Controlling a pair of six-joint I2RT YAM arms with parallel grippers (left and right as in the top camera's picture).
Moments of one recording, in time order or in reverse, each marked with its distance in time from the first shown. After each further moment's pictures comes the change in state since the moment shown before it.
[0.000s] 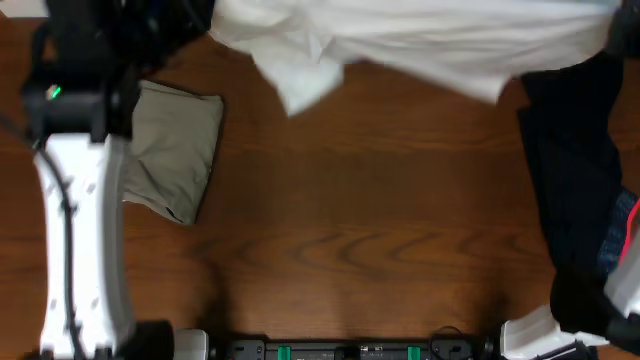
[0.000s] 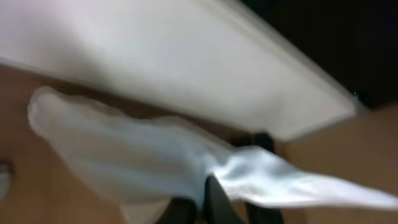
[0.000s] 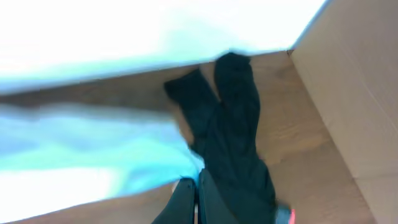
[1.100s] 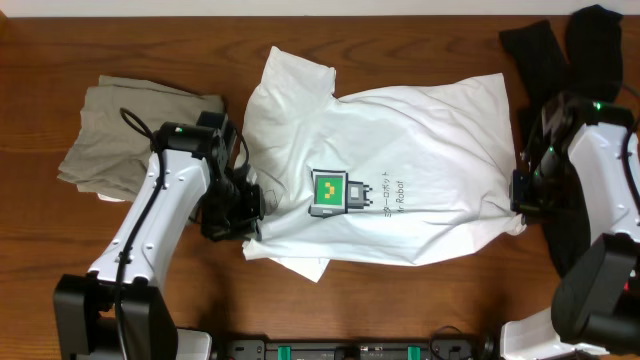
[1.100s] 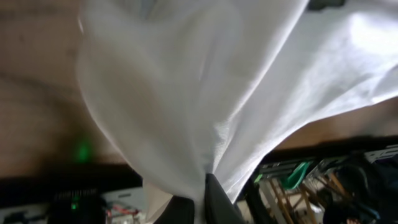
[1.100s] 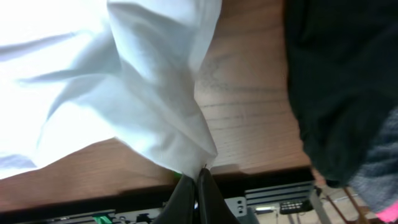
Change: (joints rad) left arm -0.153 0.023 -0.776 -0.520 -0.122 0.273; right arm -0.014 -0.044 -1.121 0.001 -0.029 0.028
